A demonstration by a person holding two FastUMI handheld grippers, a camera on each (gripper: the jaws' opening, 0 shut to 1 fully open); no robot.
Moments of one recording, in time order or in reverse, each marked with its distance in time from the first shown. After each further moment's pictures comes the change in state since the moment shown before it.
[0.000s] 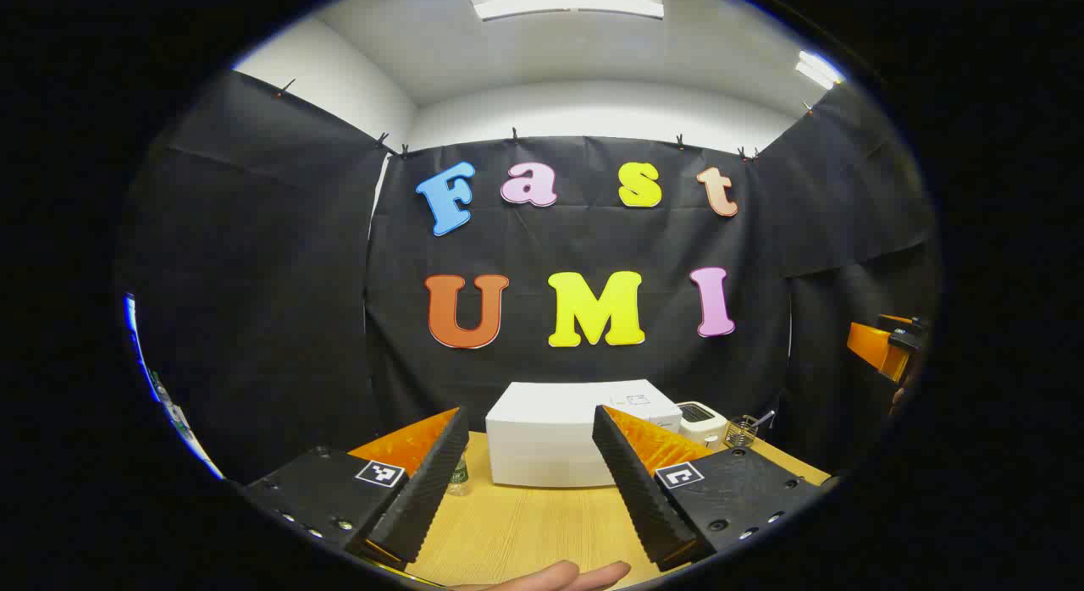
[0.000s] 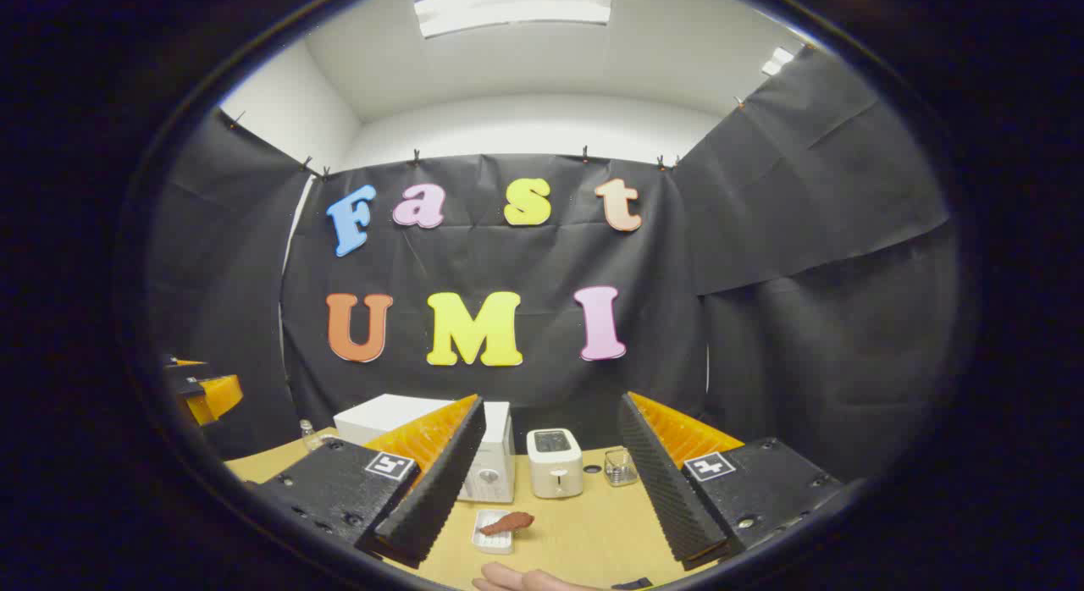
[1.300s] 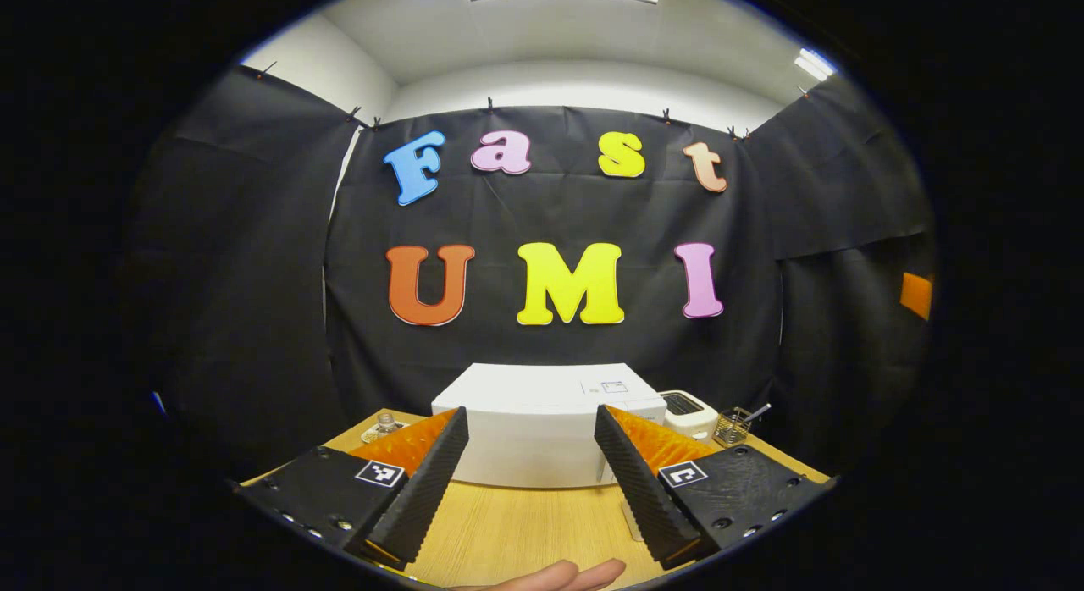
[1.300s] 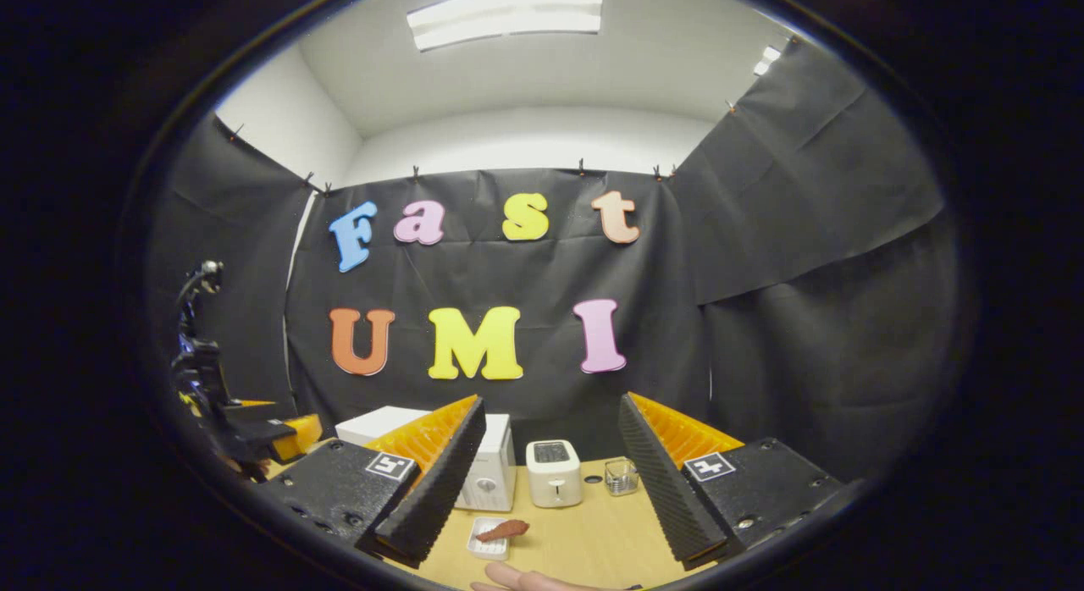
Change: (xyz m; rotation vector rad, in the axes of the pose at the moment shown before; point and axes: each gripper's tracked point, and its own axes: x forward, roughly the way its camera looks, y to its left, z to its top) left arm 0.098 -0.059 -0.063 -0.012 0.061 -0.034; right arm -0.003 -0.030 0.005 0.023 -0.061 0.005
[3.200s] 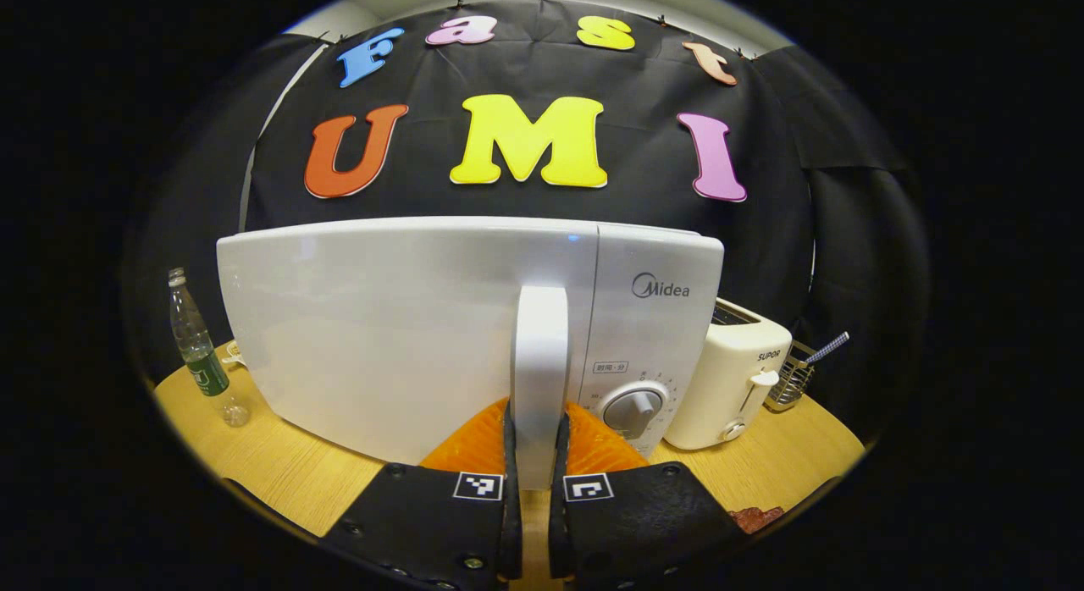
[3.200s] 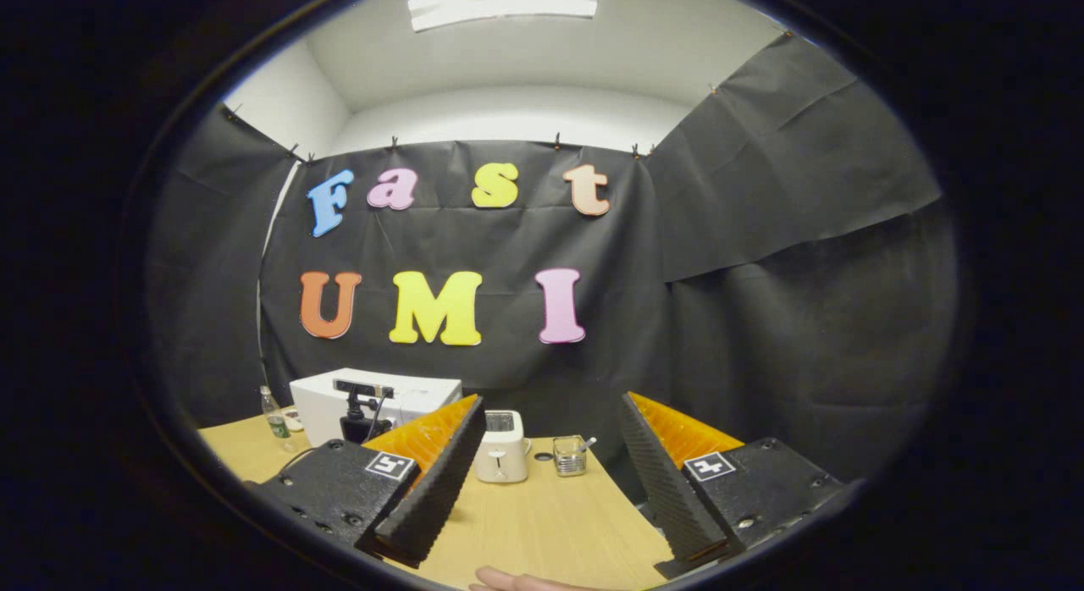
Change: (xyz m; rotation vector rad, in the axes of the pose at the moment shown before) left arm 0.214 -0.129 -0.238 -0.069 0.277 -0.064; right arm -0.005 -0.087 -0.054 -0.058 0.079 -0.059
